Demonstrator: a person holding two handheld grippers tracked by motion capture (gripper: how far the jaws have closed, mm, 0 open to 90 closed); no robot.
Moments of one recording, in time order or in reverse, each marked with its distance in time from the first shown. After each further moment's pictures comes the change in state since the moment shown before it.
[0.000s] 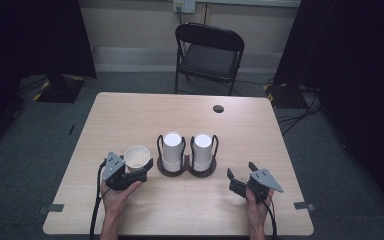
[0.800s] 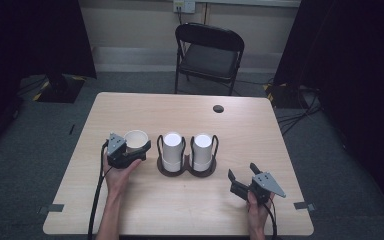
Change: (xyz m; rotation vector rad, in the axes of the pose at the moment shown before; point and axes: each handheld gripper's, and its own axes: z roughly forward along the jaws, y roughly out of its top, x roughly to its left) left arm 0.040 0.006 0.054 0.048 0.069 -0.033; right arm 0.000 -0.003 -0.008 -0.056 0.006 0.005
